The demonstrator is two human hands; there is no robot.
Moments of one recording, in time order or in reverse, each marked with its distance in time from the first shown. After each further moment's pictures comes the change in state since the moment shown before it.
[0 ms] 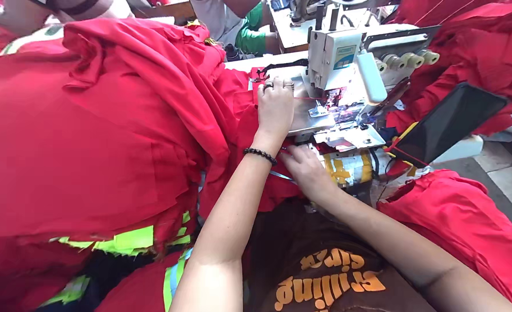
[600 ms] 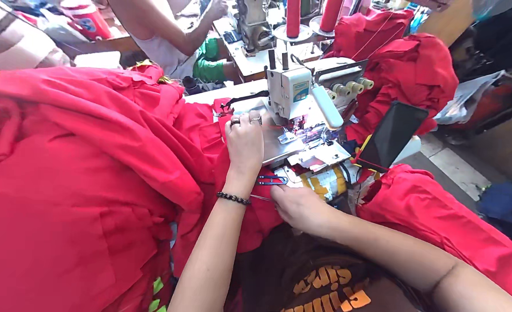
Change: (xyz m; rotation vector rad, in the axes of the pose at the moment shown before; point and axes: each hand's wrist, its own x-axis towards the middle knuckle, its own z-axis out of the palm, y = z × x) left_hand -0.018 -0.008 0.003 -0.118 0.115 0.129; right_hand 0.018 -0.017 -0.067 0.115 -0.688 0.360
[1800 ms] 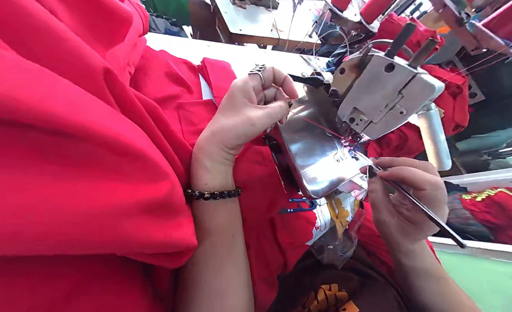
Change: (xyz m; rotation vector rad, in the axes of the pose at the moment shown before) left_hand 0.059 -0.126 0.050 -1.785 -0.203 0.081; right_hand 0.043 0.024 -0.033 -0.163 1.094 -0.130
